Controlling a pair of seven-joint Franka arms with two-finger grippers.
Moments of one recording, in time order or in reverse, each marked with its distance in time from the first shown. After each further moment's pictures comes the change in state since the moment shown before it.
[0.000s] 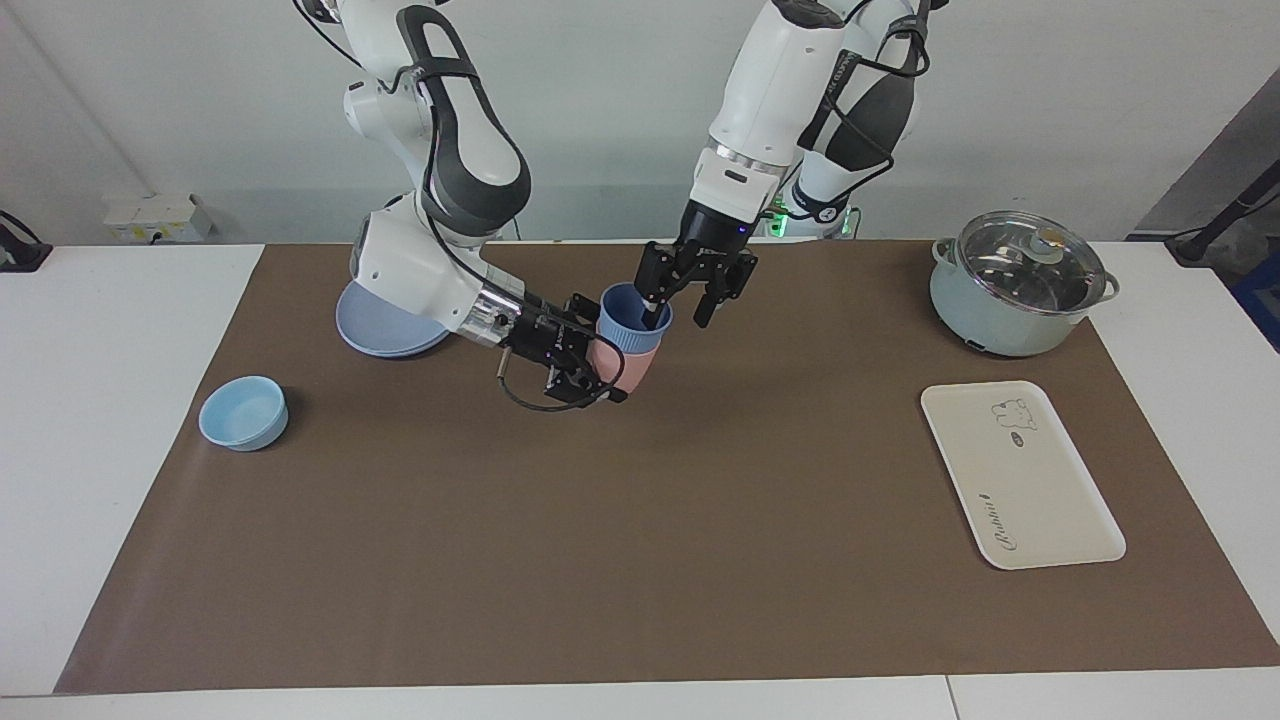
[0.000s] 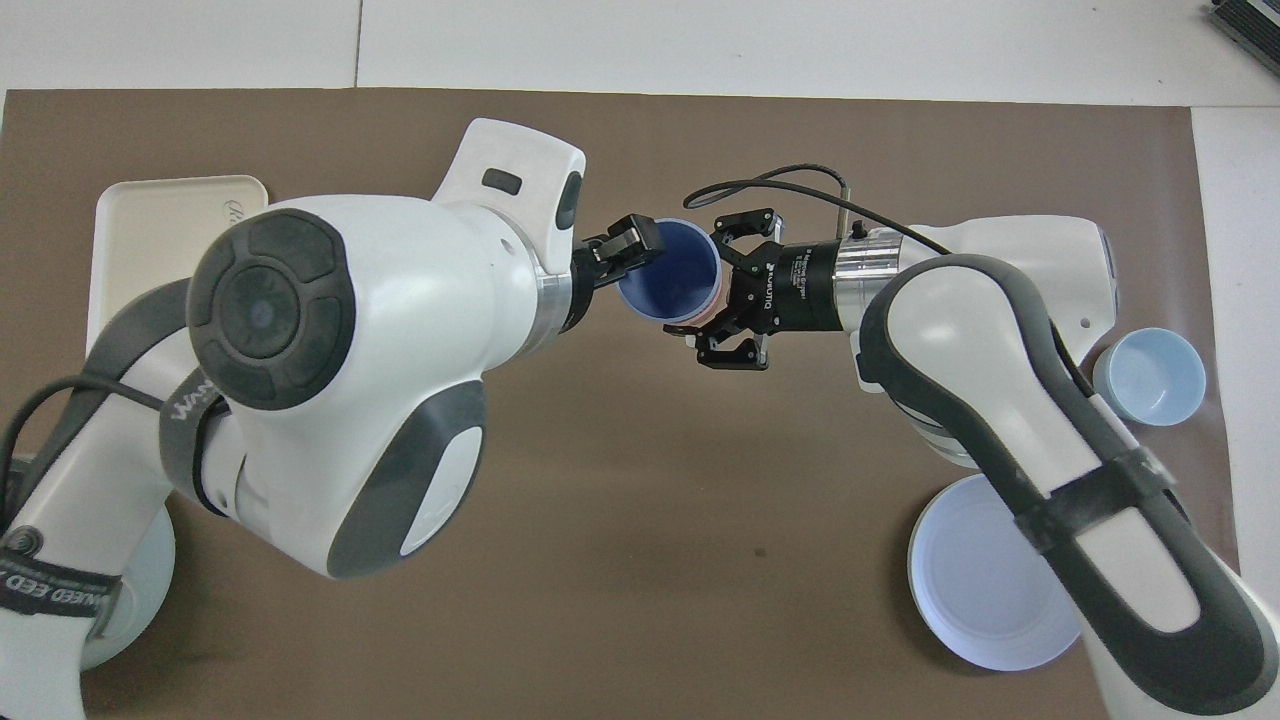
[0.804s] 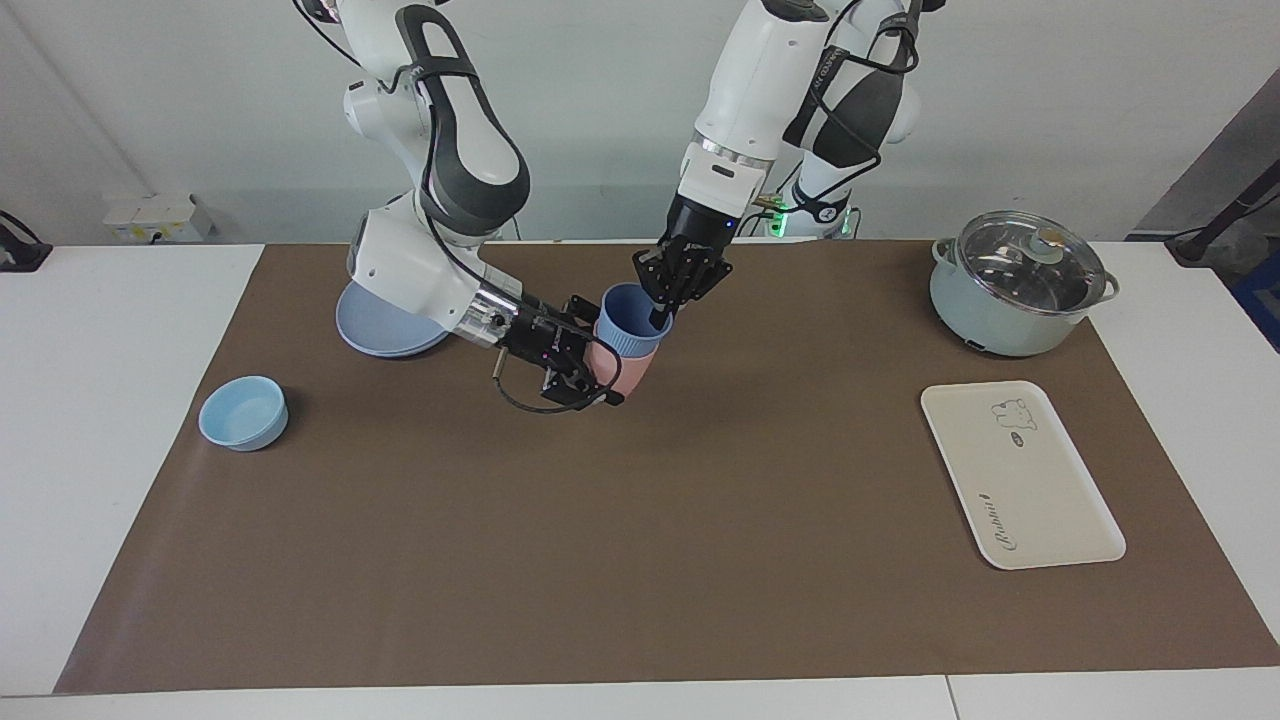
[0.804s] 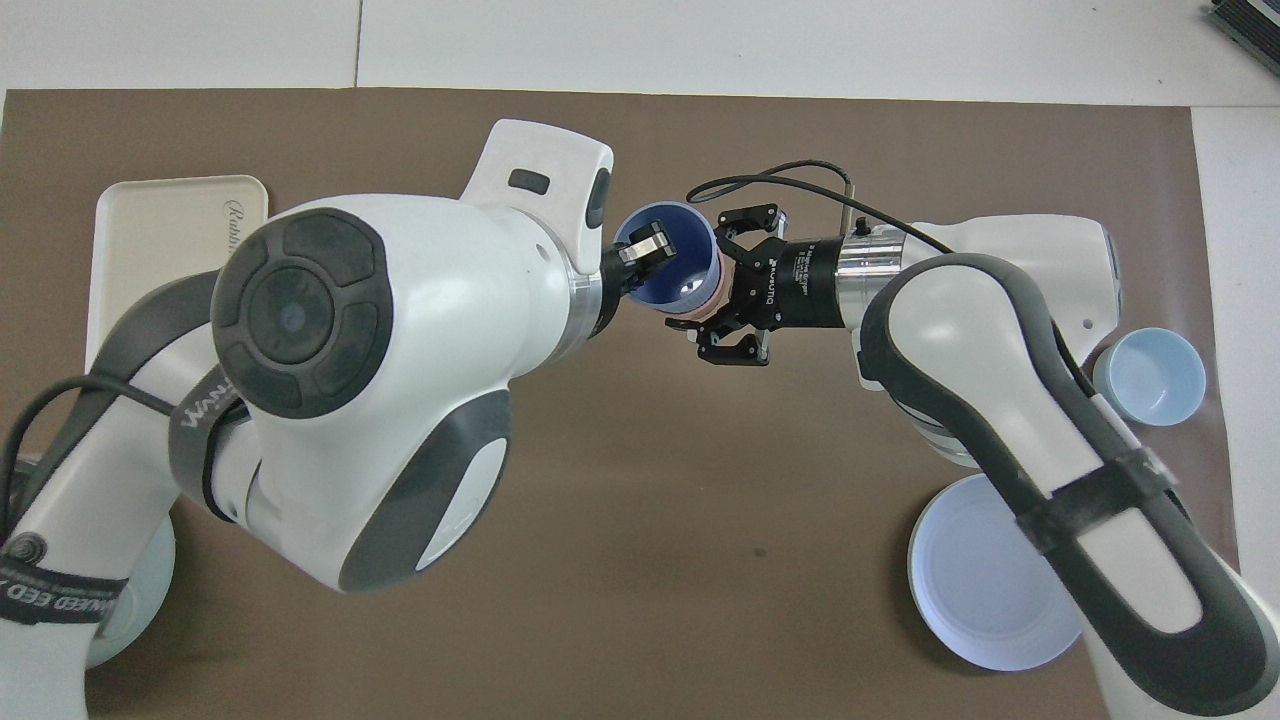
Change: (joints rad) left arm -0.003 -0.001 0.007 0.076 0.002 -0.101 -0.062; right arm 0.000 0.000 -0.001 0.002 0.000 0.016 0.007
